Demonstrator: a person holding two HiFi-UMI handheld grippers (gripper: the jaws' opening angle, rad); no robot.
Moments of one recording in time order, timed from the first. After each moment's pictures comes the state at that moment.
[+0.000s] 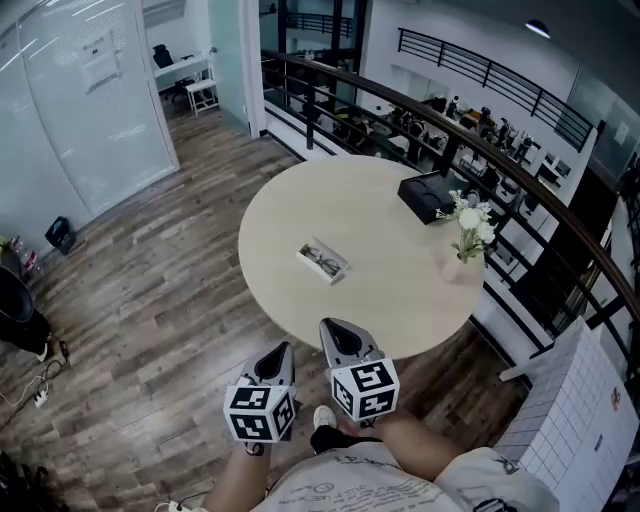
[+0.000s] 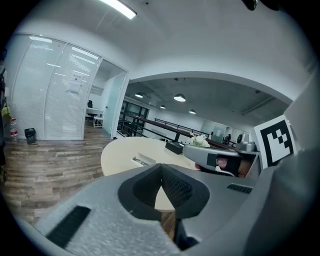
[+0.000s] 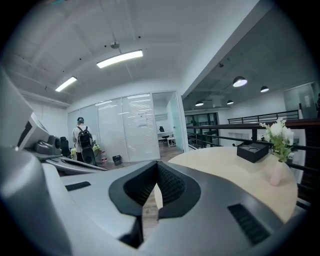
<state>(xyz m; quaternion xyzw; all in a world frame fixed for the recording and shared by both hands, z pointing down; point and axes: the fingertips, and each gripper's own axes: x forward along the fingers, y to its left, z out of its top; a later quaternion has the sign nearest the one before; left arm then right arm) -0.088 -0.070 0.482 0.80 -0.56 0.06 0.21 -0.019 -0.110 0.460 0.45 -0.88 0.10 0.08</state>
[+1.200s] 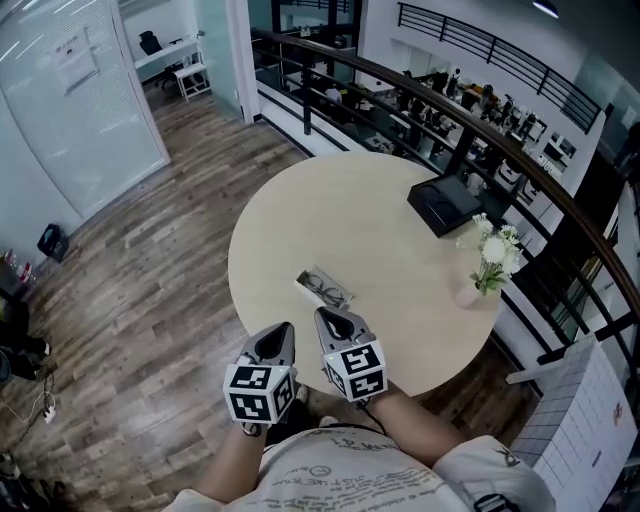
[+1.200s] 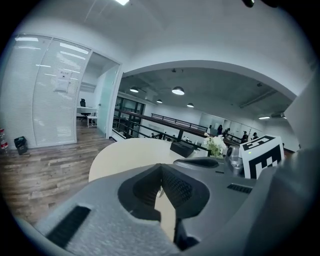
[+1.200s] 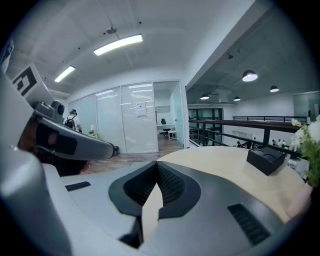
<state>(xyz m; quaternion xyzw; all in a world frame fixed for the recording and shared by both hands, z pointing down) -0.086 -0.272 0.487 0.81 -0.54 0.10 0.21 -0.029 -0.307 0.511 0.43 -0.89 0.10 0.13</state>
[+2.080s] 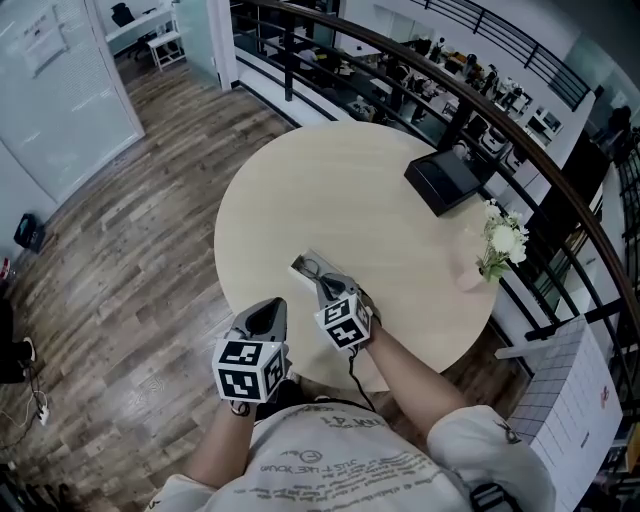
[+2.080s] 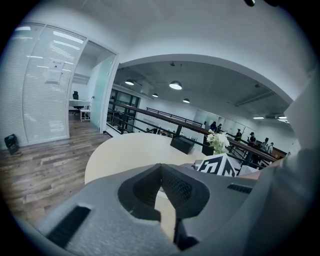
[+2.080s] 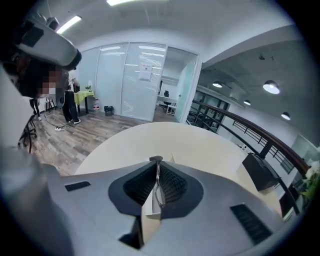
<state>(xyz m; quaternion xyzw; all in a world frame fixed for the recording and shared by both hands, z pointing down) -0.116 -0.337 0.518 0.83 -0.50 0.12 0.24 -0.032 -0.410 0.639 0.42 -0.83 0.04 0.36</state>
